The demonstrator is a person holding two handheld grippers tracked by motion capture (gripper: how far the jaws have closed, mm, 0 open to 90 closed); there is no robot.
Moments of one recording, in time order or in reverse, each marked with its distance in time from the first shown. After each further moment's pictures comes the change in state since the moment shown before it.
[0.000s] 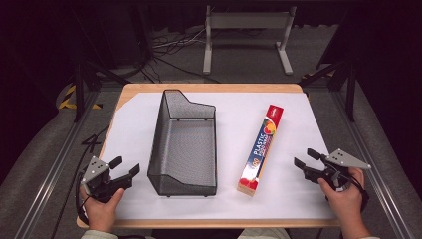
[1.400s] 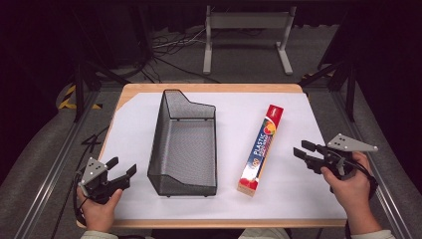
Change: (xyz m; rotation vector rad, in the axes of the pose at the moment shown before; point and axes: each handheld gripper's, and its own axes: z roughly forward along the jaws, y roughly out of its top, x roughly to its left) left arm 0.001 -0.001 -0.004 0.003 0.053 0.011; right arm 0.017 0.066 -0.013 0.068 0.095 -0.024
